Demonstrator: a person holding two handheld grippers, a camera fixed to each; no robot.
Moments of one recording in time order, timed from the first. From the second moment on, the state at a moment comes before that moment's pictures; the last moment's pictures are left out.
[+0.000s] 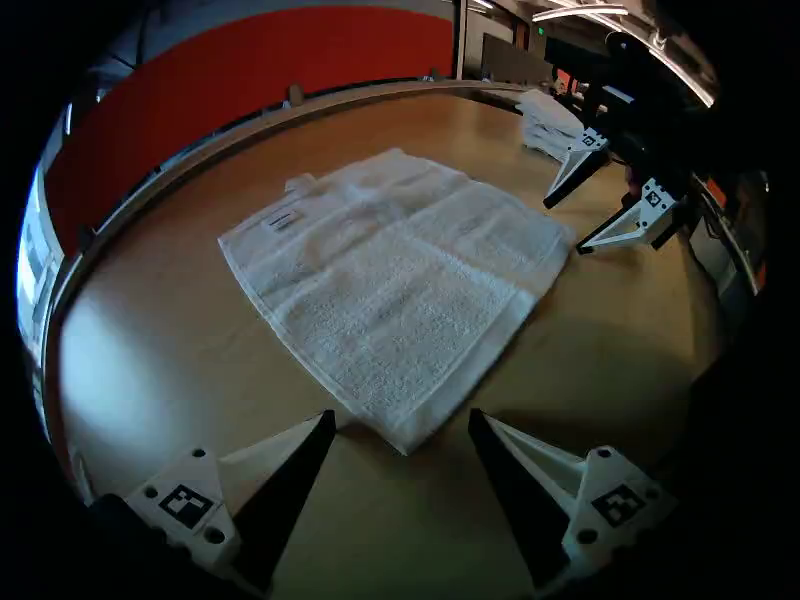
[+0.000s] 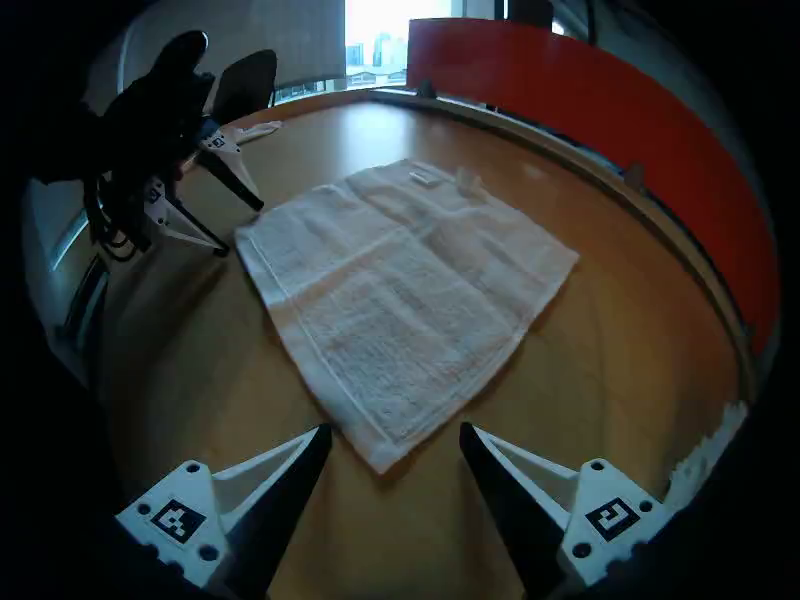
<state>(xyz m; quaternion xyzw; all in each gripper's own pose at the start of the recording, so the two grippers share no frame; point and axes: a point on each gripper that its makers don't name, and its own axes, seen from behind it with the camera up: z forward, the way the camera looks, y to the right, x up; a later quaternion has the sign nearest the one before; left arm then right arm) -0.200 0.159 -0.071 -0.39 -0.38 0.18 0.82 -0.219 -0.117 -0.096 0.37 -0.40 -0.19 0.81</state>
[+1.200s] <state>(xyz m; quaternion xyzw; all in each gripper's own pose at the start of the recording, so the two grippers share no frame) -0.200 0.161 -0.070 -0.36 -0.41 0.19 0.82 -0.222 -0.120 -0.100 0.38 -0.40 -0.18 0.81</state>
